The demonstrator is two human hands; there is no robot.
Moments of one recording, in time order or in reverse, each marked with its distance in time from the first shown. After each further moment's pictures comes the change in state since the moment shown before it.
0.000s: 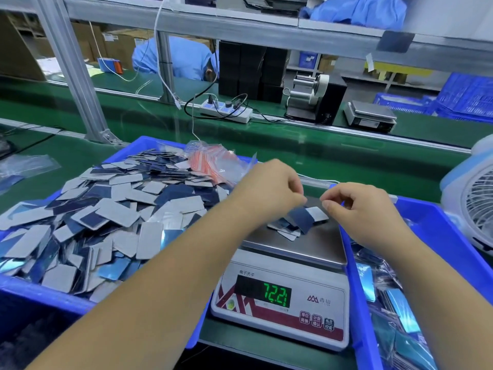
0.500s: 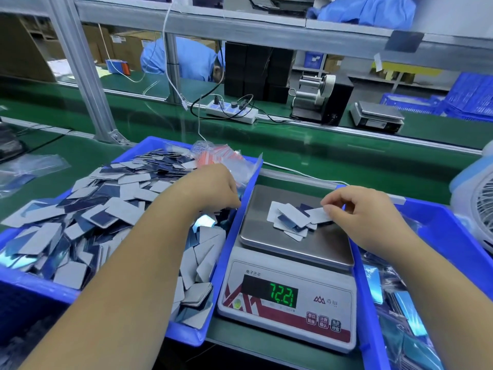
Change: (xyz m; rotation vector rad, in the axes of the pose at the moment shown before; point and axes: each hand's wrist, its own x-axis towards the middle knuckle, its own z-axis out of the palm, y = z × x) left_hand -0.012 -0.070 -0.054 0.263 -0.160 -0.335; right_hand -0.001 -0.003 0.004 0.006 -0.067 -0.002
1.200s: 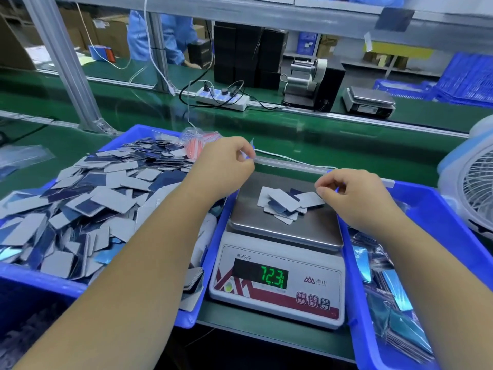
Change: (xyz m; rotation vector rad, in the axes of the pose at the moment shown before) left_hand 0.005 0.026 0.024 -0.390 0.344 0.235; right_hand 0.001 0.004 0.000 0.000 0.032 0.057
